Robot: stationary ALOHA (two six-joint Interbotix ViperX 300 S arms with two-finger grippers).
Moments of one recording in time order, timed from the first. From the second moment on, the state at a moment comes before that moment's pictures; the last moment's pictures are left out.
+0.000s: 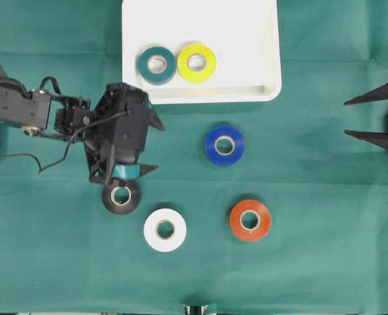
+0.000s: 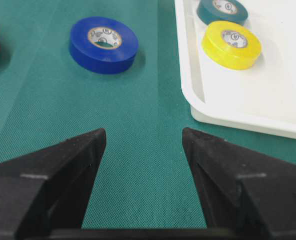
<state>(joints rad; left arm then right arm) -0.11 -0.14 0.74 -0.02 0.15 0.10 -0.06 -1.23 1.60 -0.22 -0.12 0.11</state>
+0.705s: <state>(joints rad) -0.15 -0.14 0.76 -0.02 0.15 0.10 -0.06 -1.23 1.60 -0.22 -0.12 0.11</state>
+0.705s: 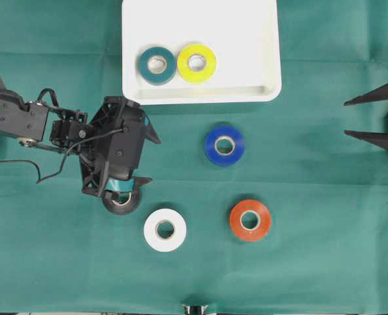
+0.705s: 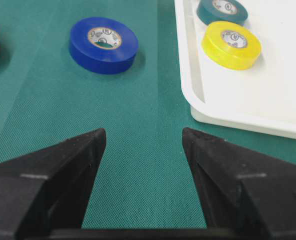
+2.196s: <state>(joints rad) -0.24 -0.06 0.91 -0.02 0.05 0.10 -0.06 -1.23 1.60 -0.22 -0.12 0.11</state>
